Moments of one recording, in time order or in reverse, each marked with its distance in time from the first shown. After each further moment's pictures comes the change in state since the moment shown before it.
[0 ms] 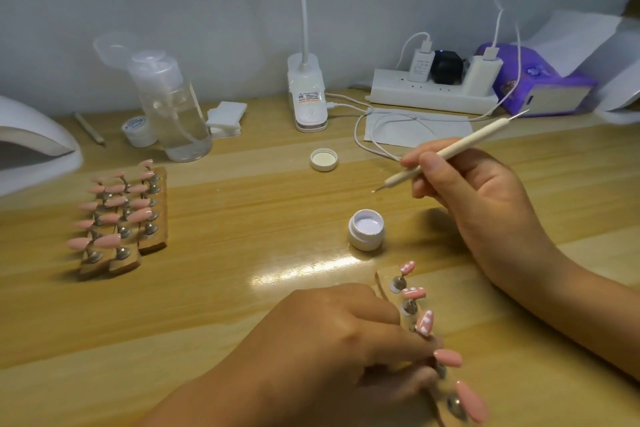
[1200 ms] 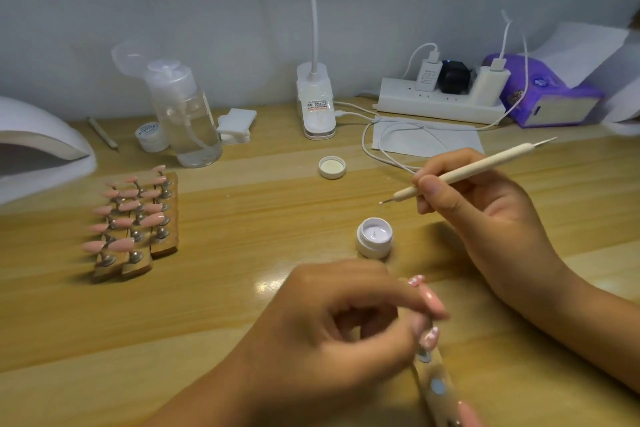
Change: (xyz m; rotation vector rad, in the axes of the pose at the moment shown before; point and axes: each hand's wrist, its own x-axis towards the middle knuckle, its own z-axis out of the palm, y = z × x) left_hand 0.008 0.002 -0.013 -0.511 0.185 -0.174; right_hand -0.005 -0.006 0.004 -0.016 -0.099 -0.099
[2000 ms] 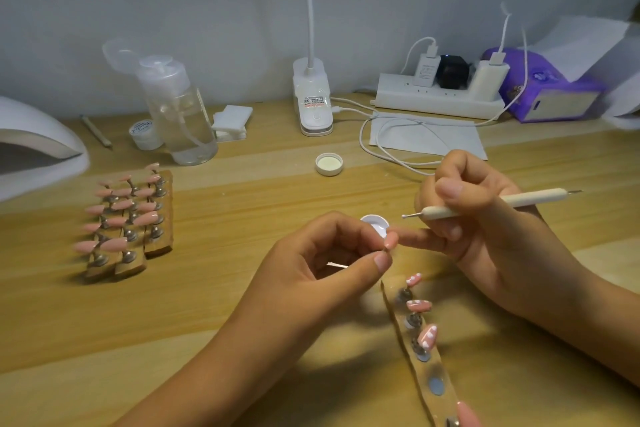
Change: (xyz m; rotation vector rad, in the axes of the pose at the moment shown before) left_hand 0.008 -0.017 -0.003 -0.360 0.199 -0.372; right_hand -0.003 -0.008 -0.001 0.499 -0.120 0.281
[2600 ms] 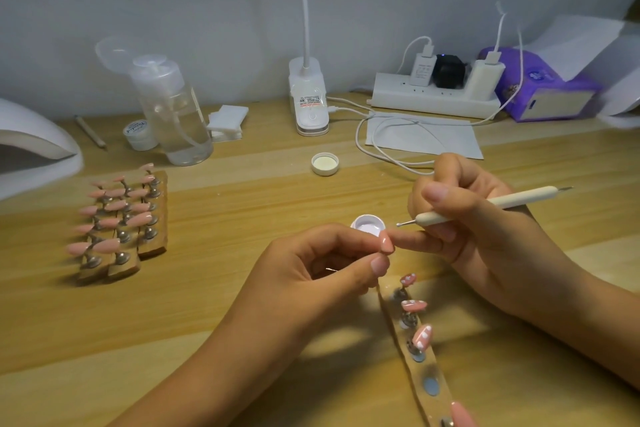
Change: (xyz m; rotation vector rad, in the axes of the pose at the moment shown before) left_hand 0.000 0.001 0.000 0.012 -0.008 -0.046; right_hand 0.001 0.001 0.001 -0.004 0.017 0.013
